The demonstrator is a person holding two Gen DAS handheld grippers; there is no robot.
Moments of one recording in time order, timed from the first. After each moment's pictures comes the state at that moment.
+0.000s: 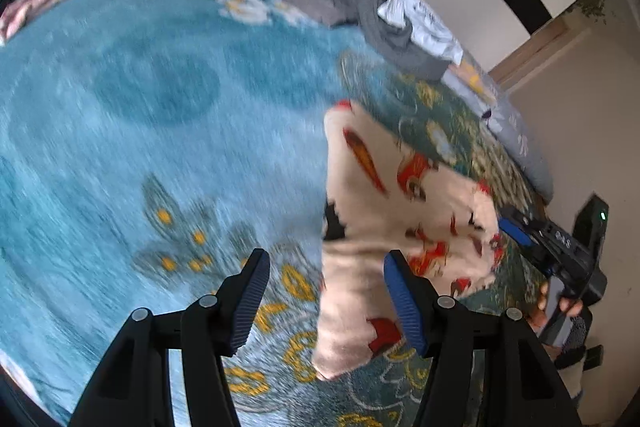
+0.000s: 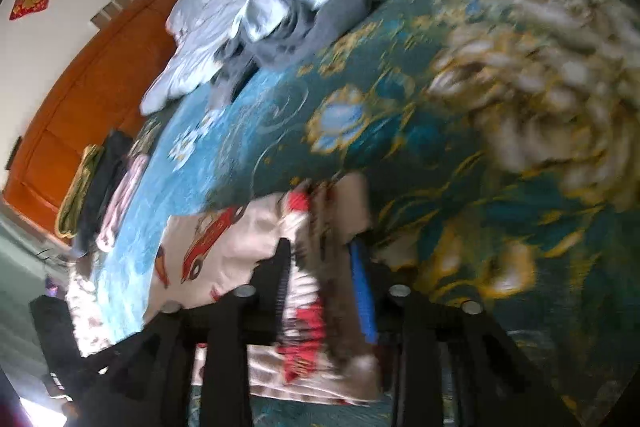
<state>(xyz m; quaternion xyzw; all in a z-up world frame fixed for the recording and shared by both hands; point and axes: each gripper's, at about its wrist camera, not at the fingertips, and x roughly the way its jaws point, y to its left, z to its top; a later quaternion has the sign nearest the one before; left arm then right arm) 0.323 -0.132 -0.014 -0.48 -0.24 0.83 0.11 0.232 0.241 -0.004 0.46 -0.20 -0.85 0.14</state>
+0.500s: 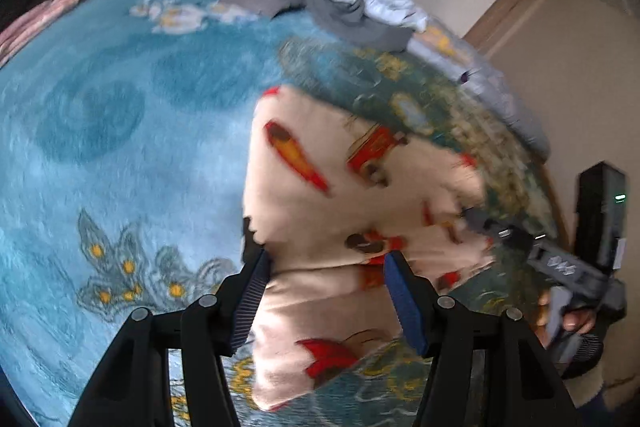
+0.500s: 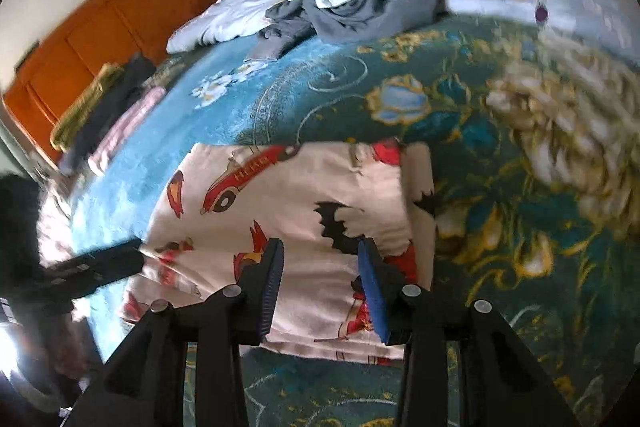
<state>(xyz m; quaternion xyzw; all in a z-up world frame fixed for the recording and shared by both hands) 0.306 -0.079 -0.023 -0.50 -0.16 0.84 0.15 0.263 0.188 -0.006 0.48 -0.09 -0.85 0.21</state>
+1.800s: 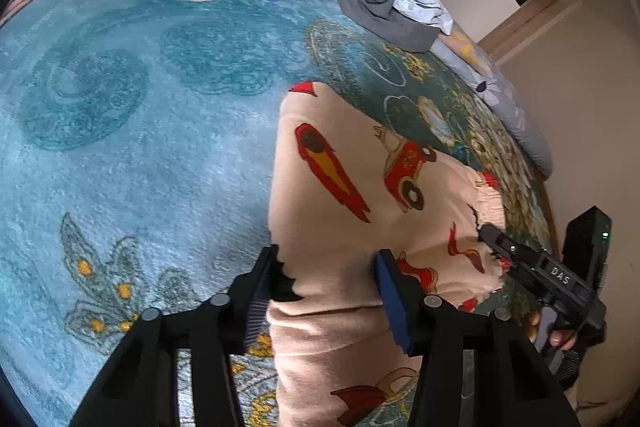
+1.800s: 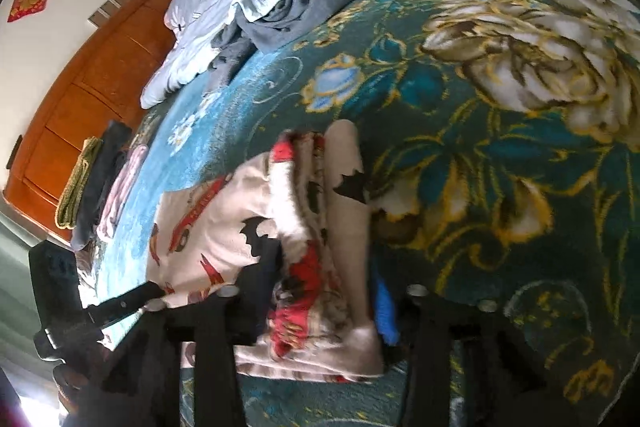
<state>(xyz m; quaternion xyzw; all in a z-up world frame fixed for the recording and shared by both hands) 0.282 -0.096 -0.039 -0.52 -0.21 0.82 0.15 0.241 0.223 -0.038 0.48 -0.21 -0.83 0.16</state>
